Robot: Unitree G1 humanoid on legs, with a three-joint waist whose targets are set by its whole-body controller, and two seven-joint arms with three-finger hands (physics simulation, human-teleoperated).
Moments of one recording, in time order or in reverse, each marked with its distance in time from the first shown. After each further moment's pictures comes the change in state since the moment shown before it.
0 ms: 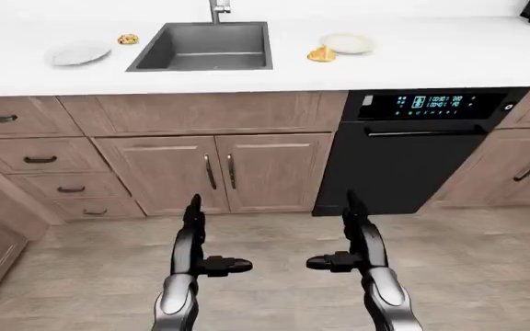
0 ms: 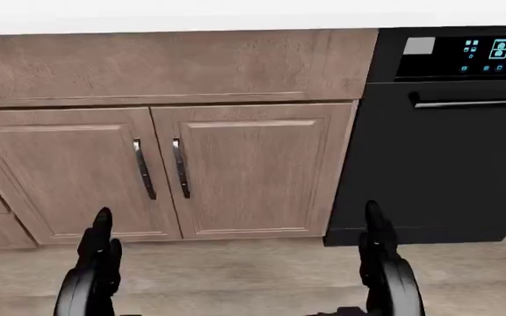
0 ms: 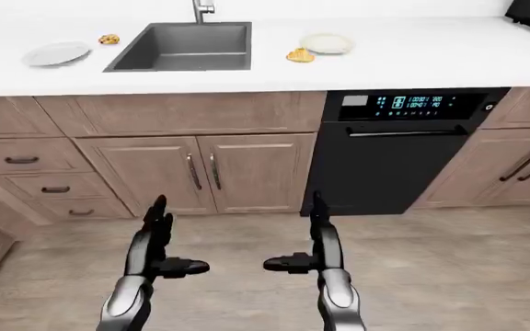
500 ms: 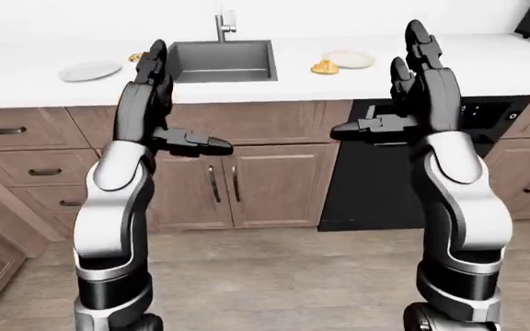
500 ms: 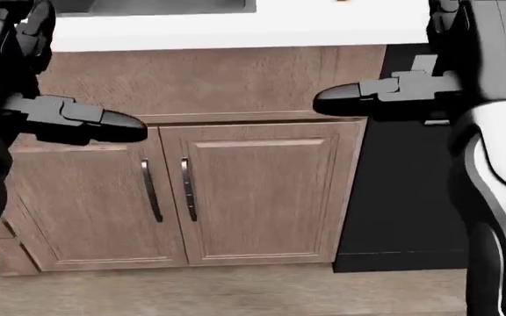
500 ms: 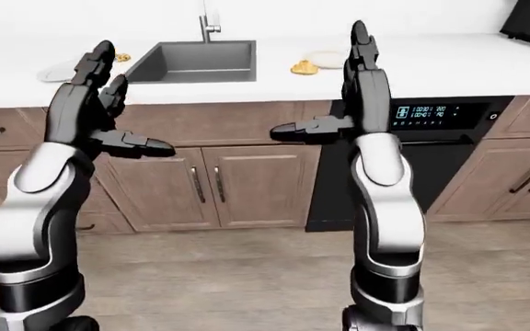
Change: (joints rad) left arm -0.669 0.240 0.125 -0.402 -0.009 0.671 -0.081; right arm -0.681 -0.201 -0.119 -0.478 0.017 0.695 -0.070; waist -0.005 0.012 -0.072
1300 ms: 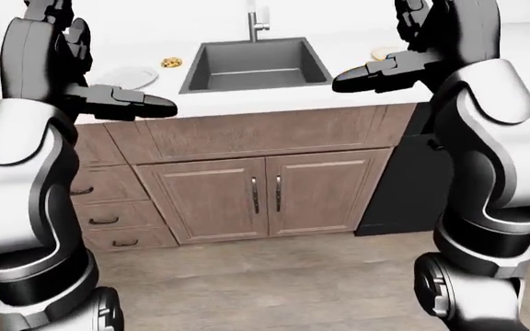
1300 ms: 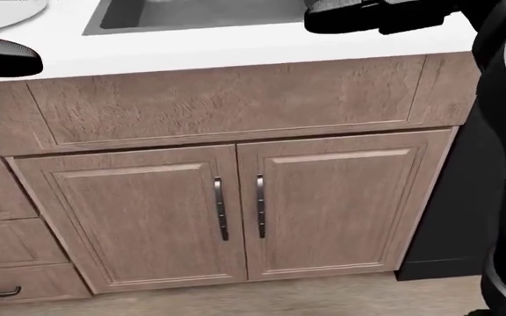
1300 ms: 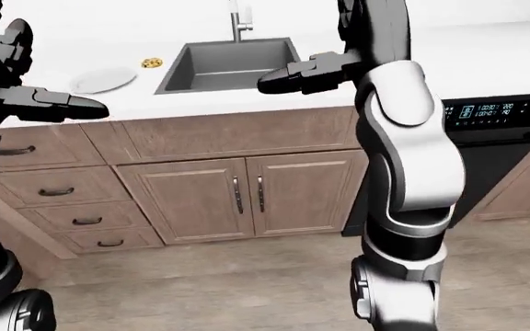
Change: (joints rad) left arm -0.141 0.242 0.114 -0.076 -0.030 0.178 0.008; right arm -0.298 -0.115 0.017 0.044 0.070 0.149 0.054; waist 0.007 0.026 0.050
